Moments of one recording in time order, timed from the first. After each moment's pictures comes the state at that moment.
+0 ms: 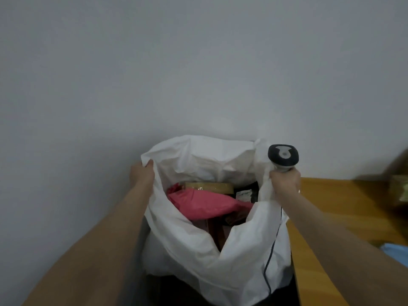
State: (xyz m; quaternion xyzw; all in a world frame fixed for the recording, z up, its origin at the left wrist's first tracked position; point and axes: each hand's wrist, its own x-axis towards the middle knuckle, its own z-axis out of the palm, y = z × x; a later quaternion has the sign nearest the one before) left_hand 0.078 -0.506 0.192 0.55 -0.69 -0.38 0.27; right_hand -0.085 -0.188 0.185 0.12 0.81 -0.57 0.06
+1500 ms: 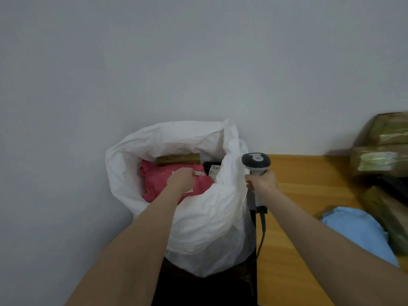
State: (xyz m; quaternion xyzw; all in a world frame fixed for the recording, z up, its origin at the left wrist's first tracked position) left_hand 0.061 -0.282 0.161 0.30 -0.94 -0.12 -0.10; right_hand -0.040 -0.069 0.153 0.06 0.78 -0.57 0.25
